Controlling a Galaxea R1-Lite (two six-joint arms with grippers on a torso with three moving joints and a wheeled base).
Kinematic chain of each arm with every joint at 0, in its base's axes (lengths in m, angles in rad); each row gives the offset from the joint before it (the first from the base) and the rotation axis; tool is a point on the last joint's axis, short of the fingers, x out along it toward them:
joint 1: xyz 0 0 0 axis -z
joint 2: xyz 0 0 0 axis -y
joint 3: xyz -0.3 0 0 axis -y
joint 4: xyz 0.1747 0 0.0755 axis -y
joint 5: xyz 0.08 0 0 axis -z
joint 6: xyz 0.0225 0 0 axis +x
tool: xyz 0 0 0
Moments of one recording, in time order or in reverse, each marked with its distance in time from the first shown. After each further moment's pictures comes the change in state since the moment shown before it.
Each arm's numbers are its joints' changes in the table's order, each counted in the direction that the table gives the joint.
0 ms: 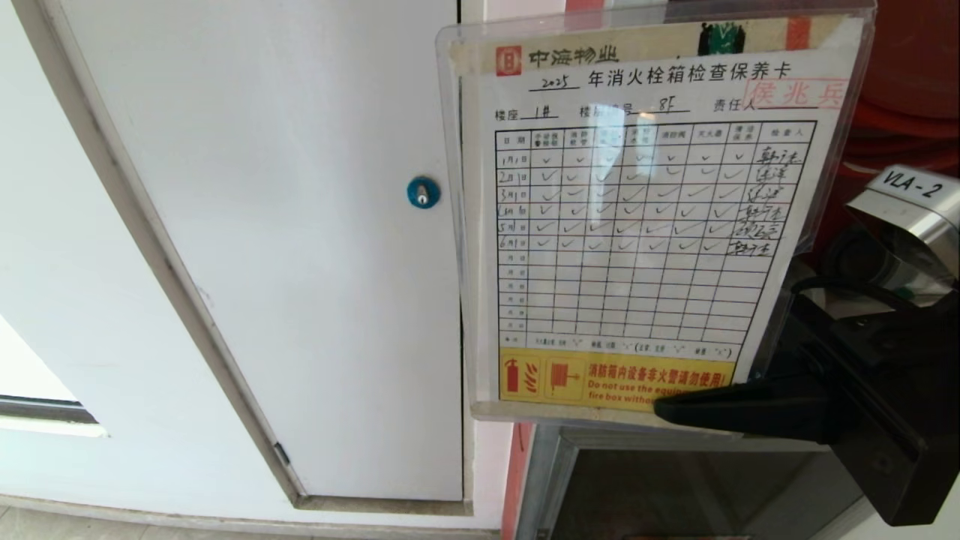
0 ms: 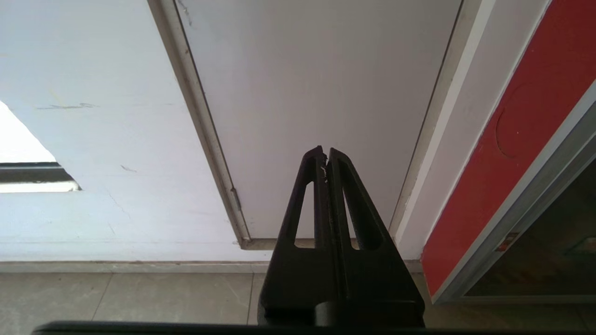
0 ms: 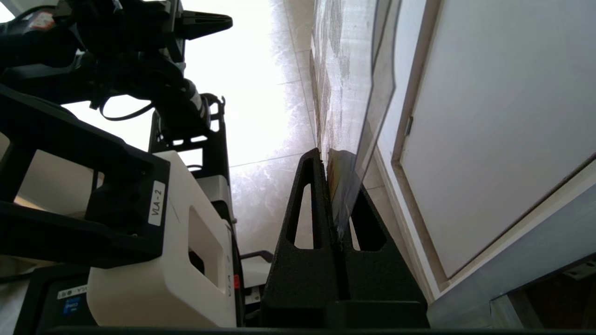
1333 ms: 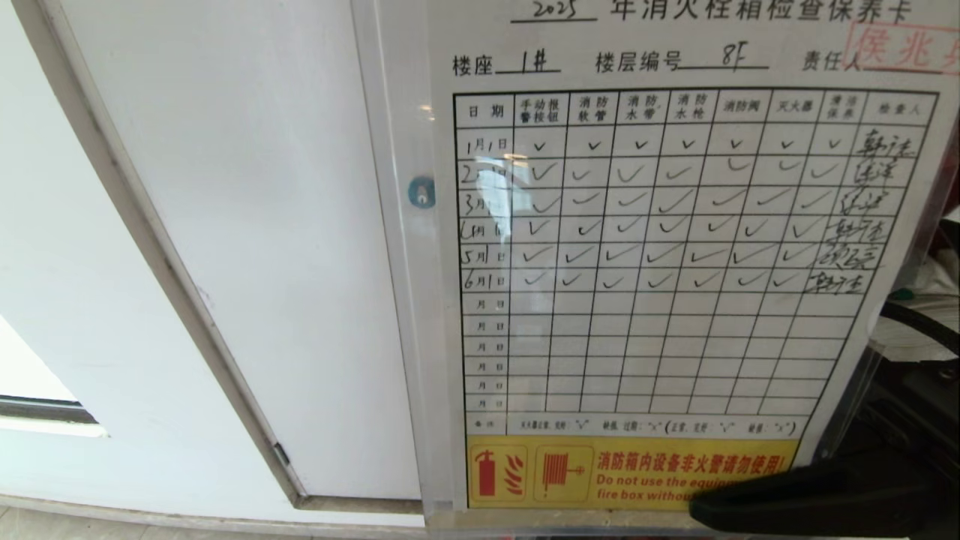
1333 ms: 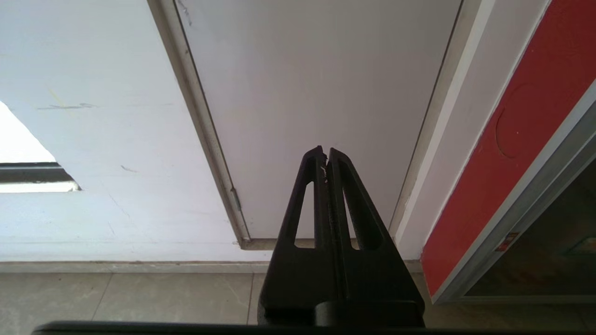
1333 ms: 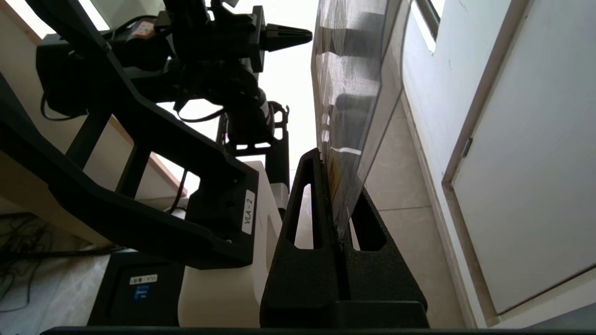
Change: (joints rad) left arm 0.000 0.000 0.000 0.000 0.000 0.000; right arm -0.165 0.069 -0.015 -0.003 0.003 0.085
